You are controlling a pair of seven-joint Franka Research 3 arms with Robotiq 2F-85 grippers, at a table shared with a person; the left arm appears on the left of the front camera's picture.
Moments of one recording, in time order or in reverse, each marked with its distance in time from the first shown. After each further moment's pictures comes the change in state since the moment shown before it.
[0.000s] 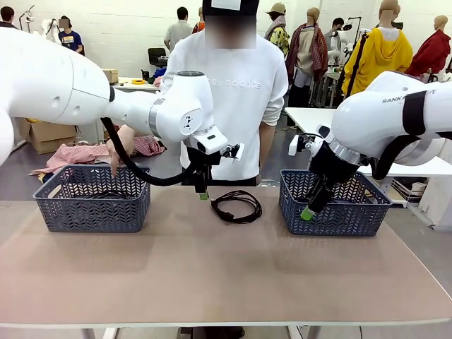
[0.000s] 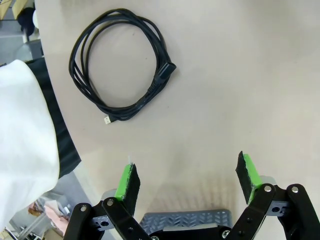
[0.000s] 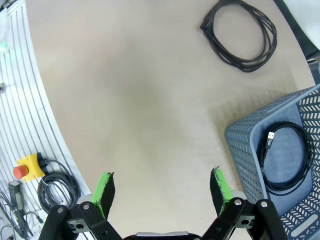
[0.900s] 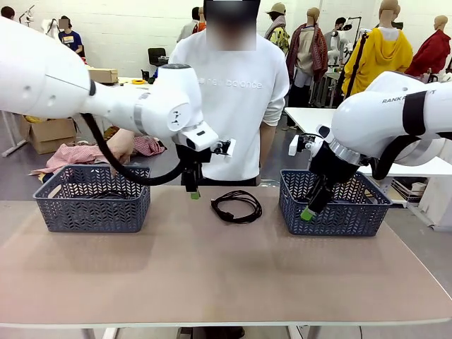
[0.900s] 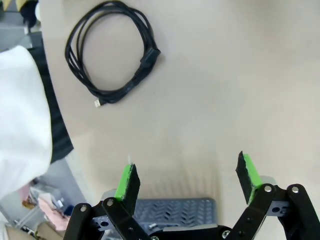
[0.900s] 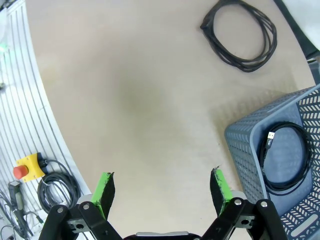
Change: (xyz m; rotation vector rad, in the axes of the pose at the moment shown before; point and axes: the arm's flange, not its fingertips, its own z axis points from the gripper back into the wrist) left arm -0.016 -0.022 0.021 0.003 0.002 0.035; right arm 0.000 0.000 0.000 0.000 0.000 0.000
